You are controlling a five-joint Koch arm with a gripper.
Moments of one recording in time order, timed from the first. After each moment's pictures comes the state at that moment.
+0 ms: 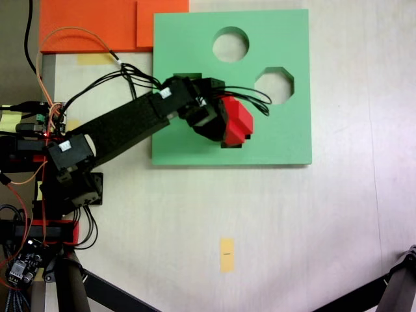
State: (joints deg) arm -29.9 79.3 77.1 73.3 114.5
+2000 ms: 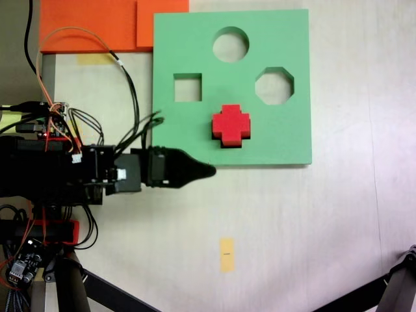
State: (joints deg) arm -3.1 128.8 118.4 47.0 13.3
